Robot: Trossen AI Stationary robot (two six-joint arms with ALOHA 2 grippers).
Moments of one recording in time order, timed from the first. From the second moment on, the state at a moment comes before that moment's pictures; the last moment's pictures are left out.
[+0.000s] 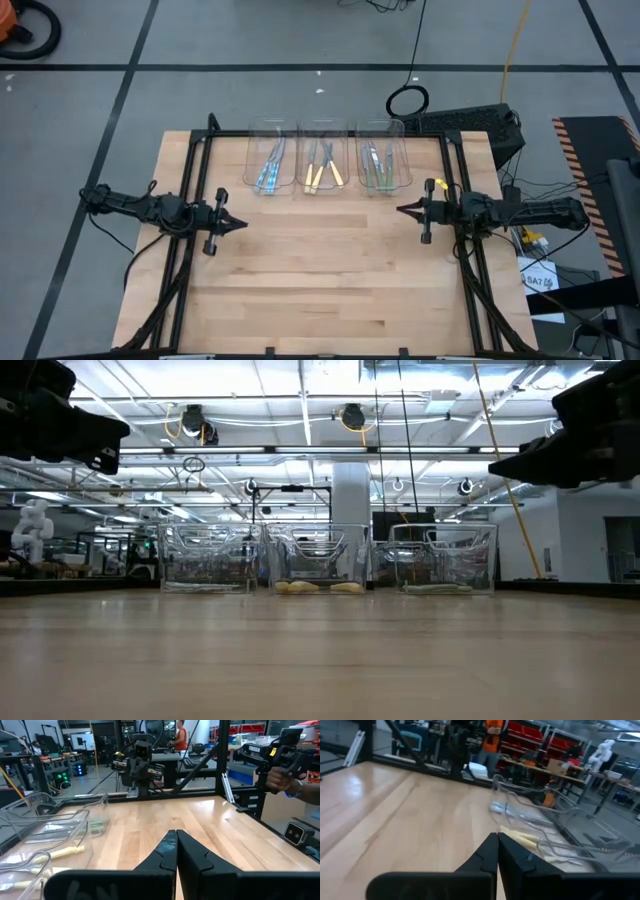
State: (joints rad) left arm -0.24 0.00 0.04 -0.05 -0.10 0.05; right arm 0.04 0.12 0.02 0.03 0.16 -0.25
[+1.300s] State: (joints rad) left arm -0.14 0.01 0.04 -0.05 -0.08 -0.01; right arm 0.01 0.10 0.02 0.02 0.13 -0.20
